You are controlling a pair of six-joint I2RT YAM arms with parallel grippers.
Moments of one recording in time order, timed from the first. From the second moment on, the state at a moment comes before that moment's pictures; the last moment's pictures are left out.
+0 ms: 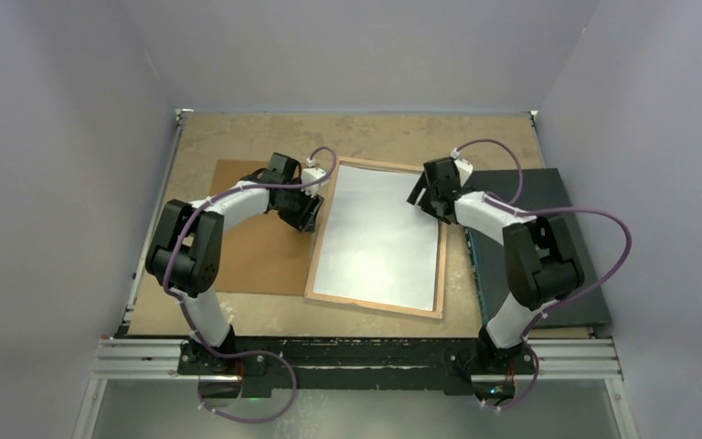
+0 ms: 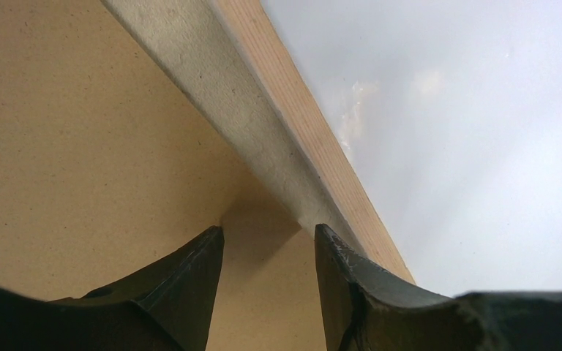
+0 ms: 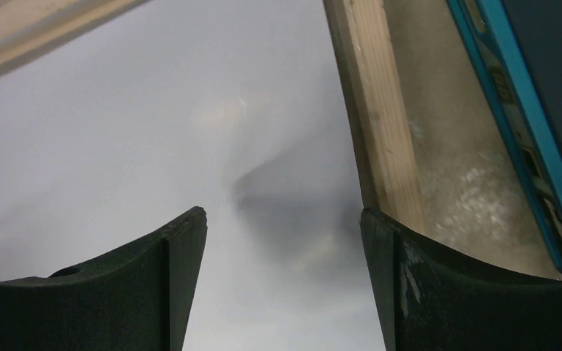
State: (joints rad) left arm -0.34 1.80 1.12 -0.41 0.32 0.22; right arm 0.33 1.71 1.00 -0.18 0.27 0.77
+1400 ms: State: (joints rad) left arm -0.34 1.80 1.20 -0.46 0.31 0.23; right arm 0.31 1.93 1.28 -0.35 0.41 0.60
